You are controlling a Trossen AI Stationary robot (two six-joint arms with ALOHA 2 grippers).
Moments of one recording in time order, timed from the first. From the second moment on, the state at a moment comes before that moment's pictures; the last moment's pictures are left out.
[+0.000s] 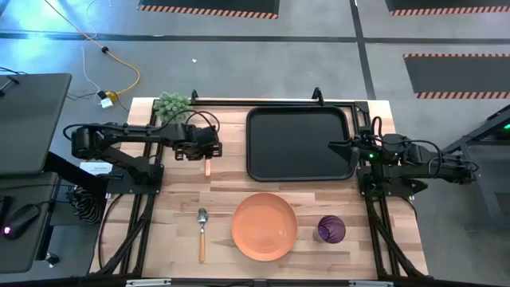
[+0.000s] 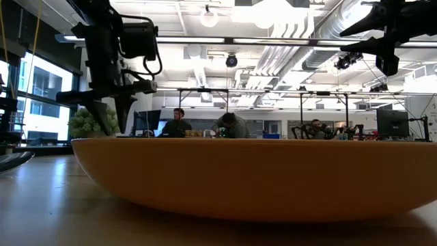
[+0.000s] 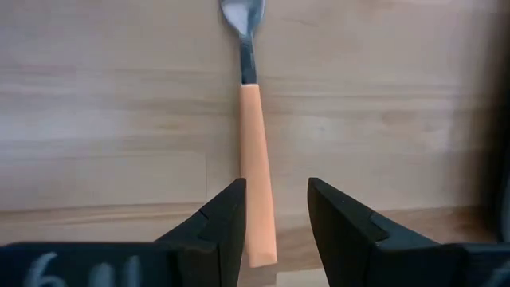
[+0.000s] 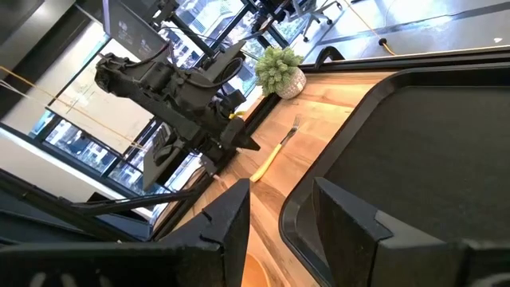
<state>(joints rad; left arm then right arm) 0.30 1.35 0.78 -0.76 -0.08 -1.30 -0.07 0.22 0.41 -0.35 0.23 0.81</state>
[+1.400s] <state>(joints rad) 0.31 1.59 0.76 -0.69 -0.03 -1.31 -0.07 0.22 0.41 -0.36 0.23 0.80</state>
